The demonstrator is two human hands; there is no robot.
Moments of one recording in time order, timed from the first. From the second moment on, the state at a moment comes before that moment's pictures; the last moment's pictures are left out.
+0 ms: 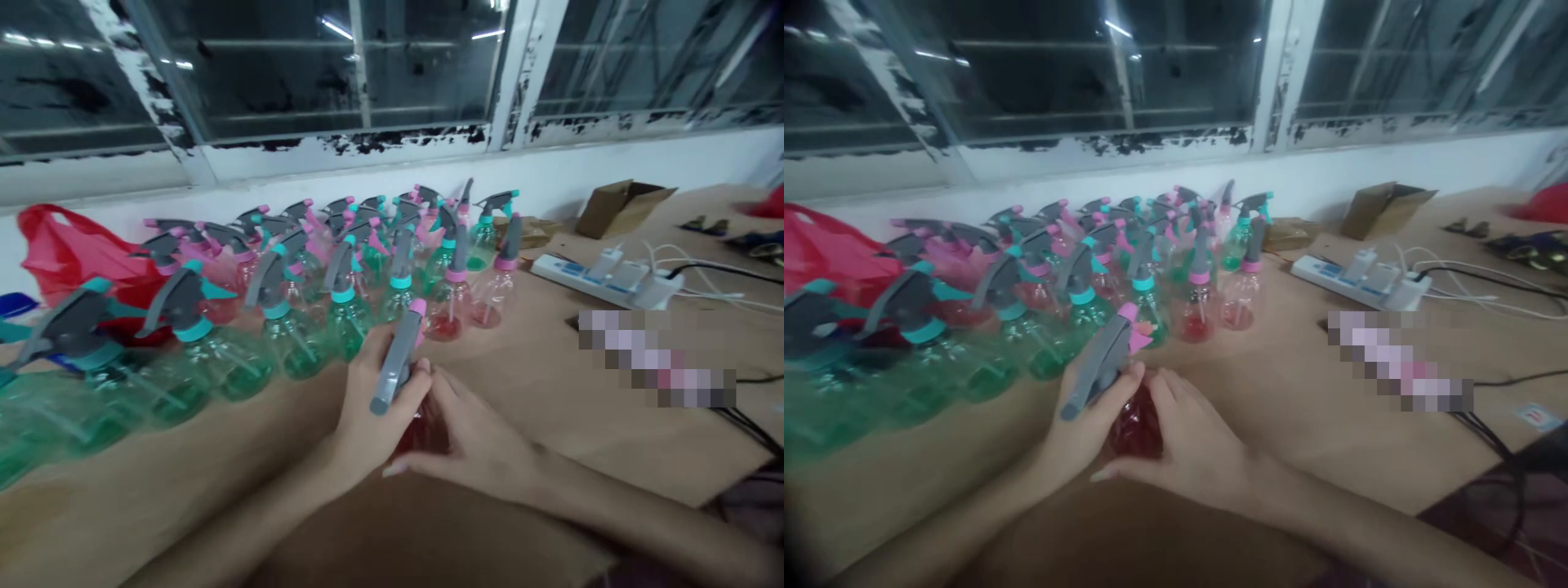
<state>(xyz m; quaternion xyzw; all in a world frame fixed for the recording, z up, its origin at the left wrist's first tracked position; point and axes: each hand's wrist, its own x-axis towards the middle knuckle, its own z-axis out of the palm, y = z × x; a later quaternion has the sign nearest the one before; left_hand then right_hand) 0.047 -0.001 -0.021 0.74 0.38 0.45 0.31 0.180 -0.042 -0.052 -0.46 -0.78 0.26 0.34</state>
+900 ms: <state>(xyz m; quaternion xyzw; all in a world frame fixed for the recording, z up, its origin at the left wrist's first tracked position) 0.120 0.006 -0.082 0.88 0.34 0.22 0.27 0.411 0.037 -0.069 -0.64 -0.66 0.01 0.39</state>
